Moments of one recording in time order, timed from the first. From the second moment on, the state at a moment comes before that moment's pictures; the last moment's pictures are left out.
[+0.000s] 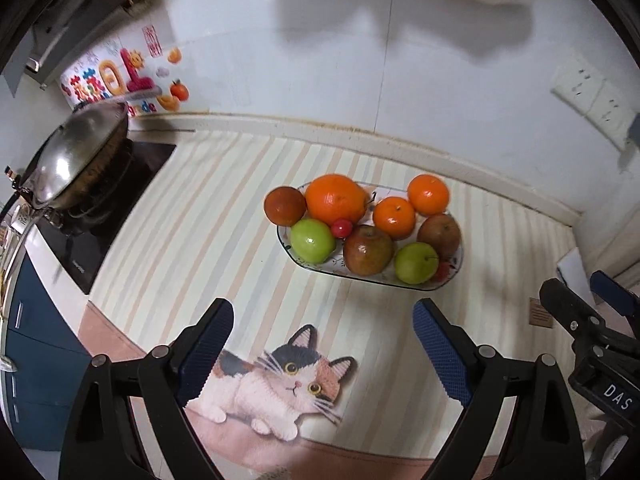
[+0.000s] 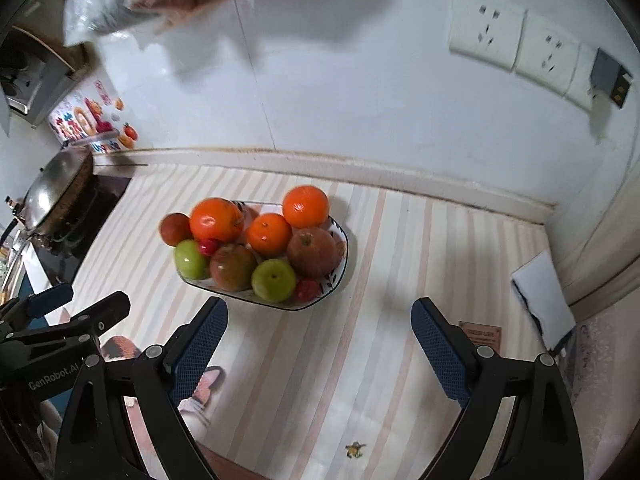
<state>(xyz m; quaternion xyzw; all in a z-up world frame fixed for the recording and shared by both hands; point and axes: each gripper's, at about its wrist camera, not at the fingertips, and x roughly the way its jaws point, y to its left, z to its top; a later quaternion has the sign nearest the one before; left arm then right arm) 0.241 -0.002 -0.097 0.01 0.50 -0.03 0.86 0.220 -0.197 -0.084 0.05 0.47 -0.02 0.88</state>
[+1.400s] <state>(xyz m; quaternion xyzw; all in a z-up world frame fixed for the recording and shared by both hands) 0.083 -0.003 -0.007 -0.01 0.42 -0.02 0.91 0.036 -0.207 0.030 0.03 0.39 0.00 0.92</state>
